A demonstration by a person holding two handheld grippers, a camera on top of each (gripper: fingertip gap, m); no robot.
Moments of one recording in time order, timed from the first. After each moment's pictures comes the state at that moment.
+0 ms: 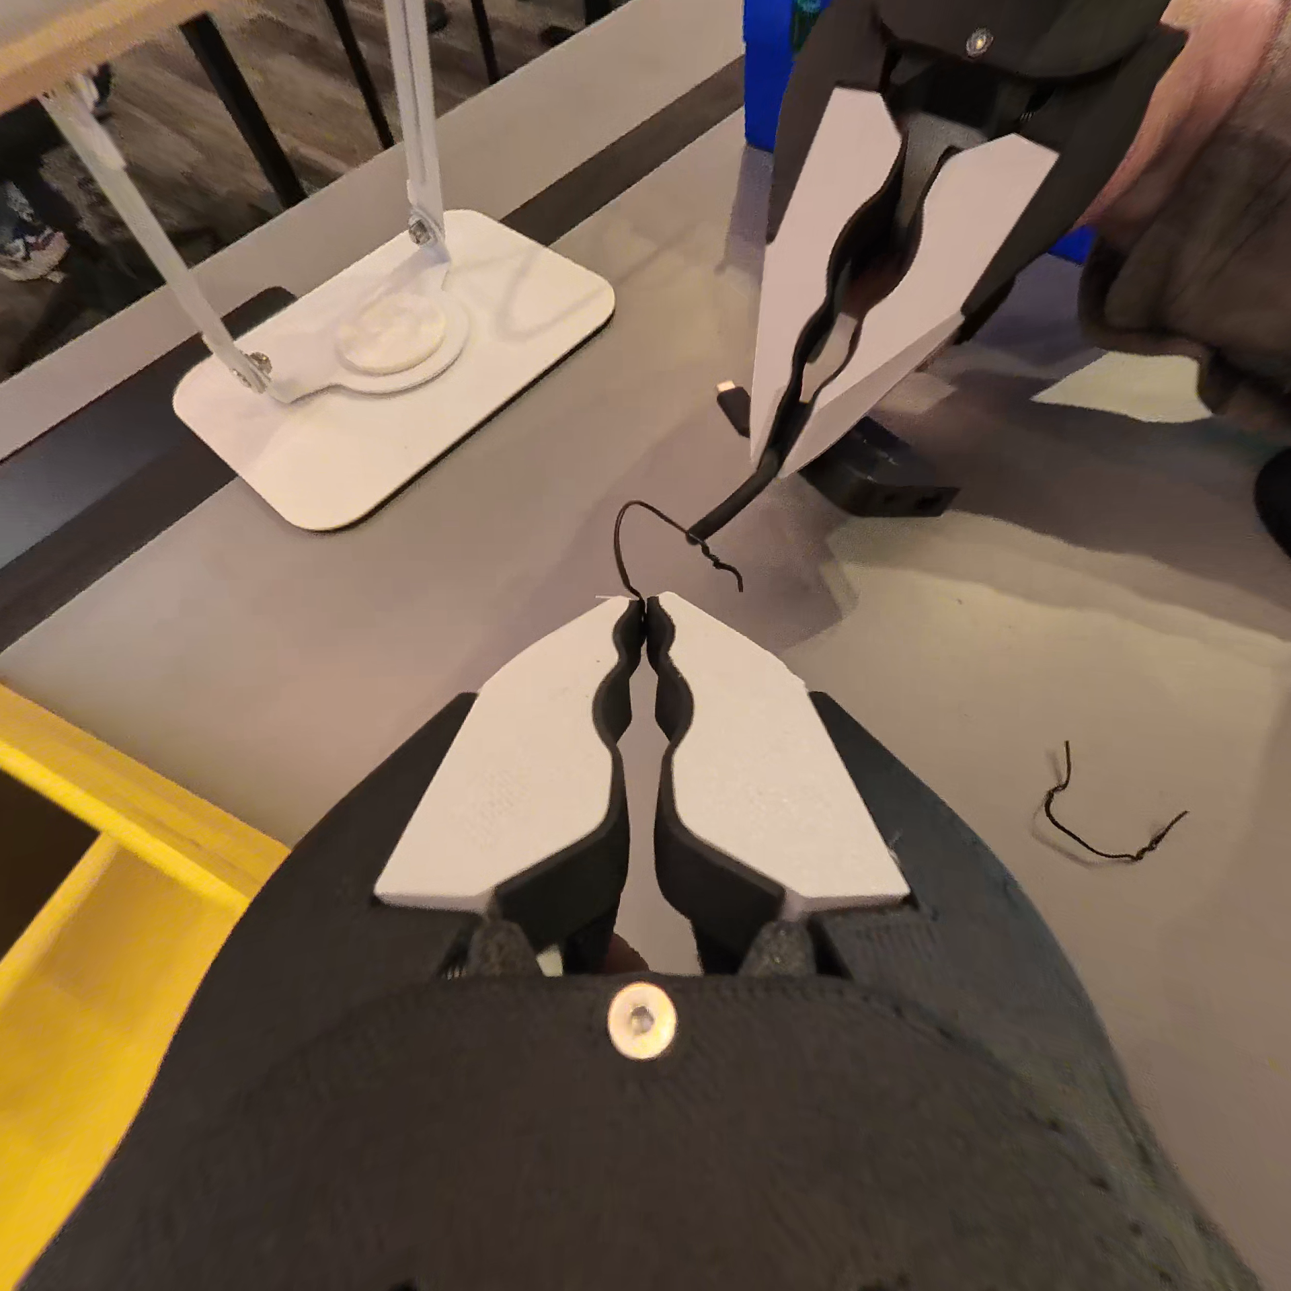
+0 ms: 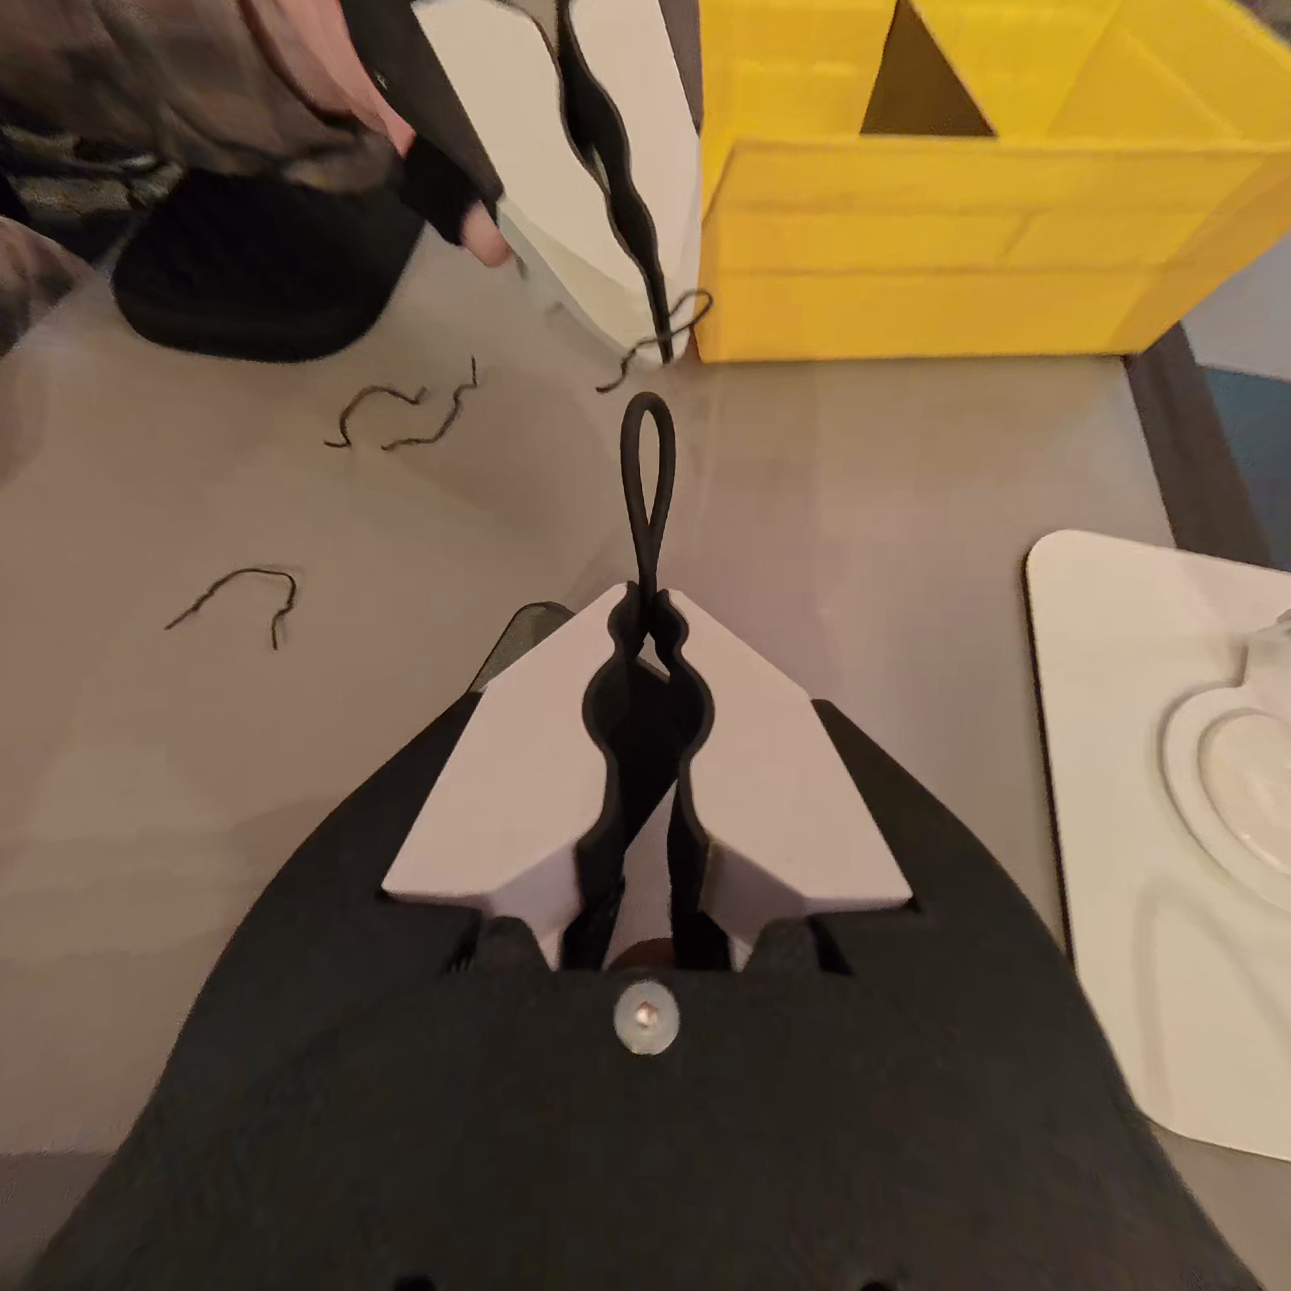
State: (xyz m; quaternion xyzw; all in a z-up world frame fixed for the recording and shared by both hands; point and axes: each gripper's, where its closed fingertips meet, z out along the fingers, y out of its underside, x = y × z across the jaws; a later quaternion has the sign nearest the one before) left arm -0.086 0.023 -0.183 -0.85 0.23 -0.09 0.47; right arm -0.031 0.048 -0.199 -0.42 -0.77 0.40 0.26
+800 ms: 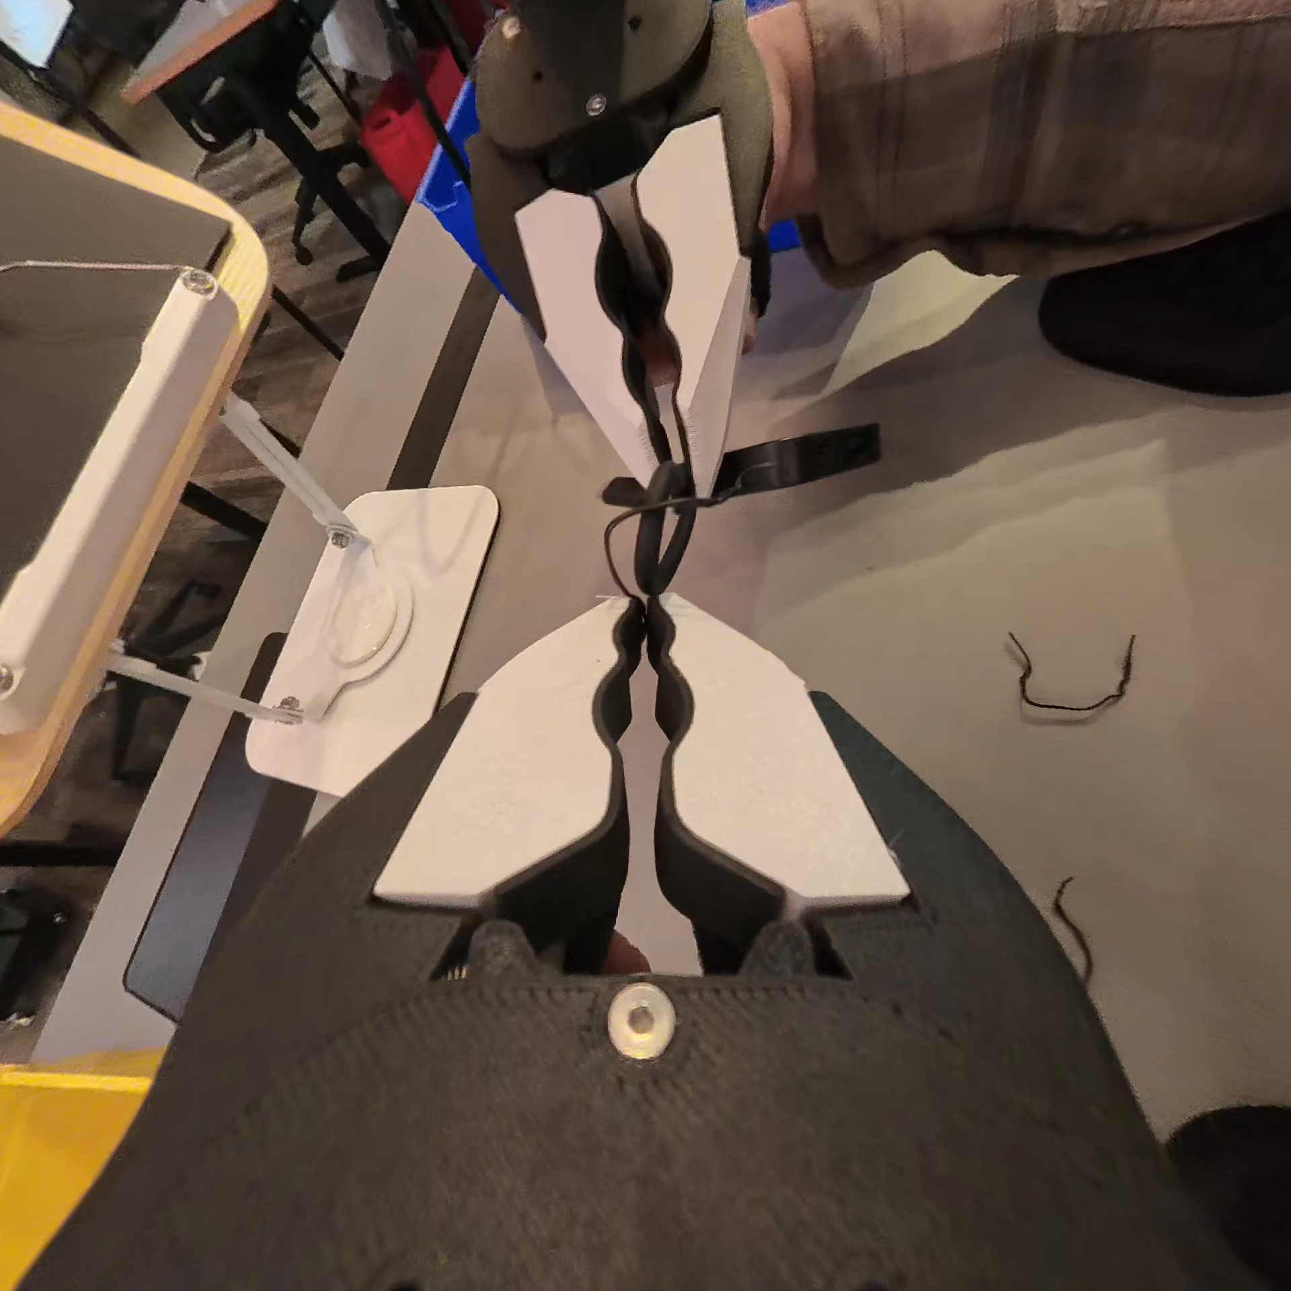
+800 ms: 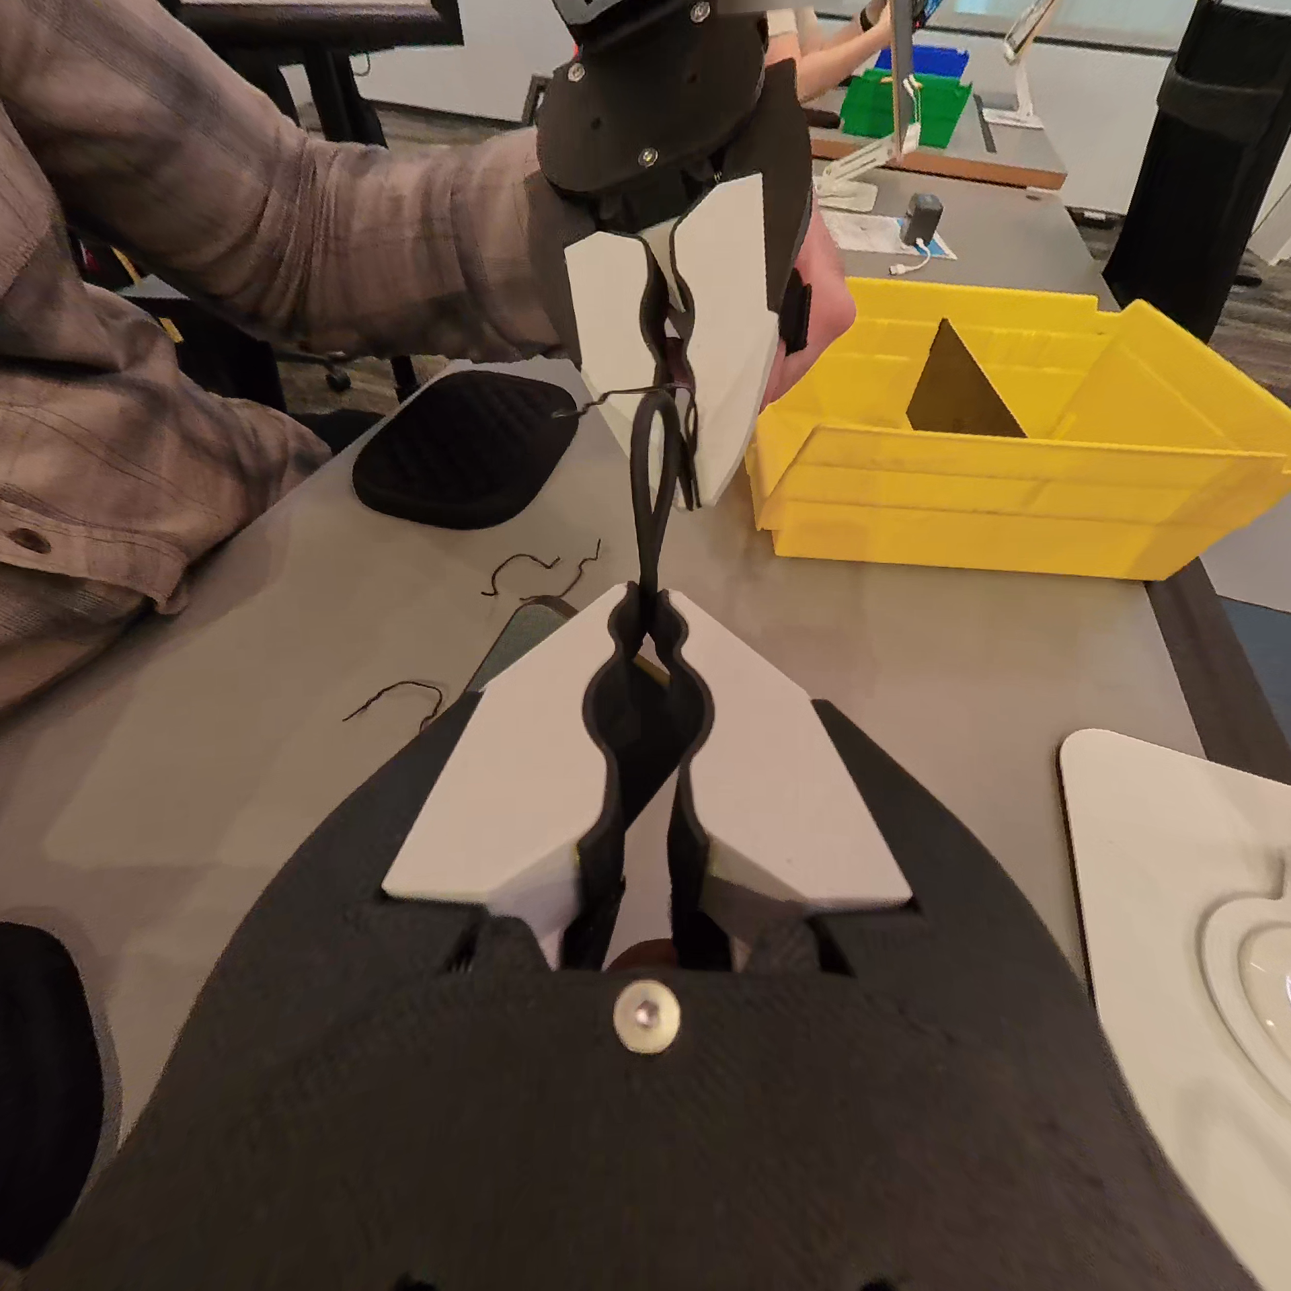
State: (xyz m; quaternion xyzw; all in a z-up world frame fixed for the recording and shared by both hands) left arm -0.044 0.012 -0.132 -0.72 0.49 -0.07 0.48; right arm -0.019 0.012 -0.134 -0.33 -0.74 0.52 0.27
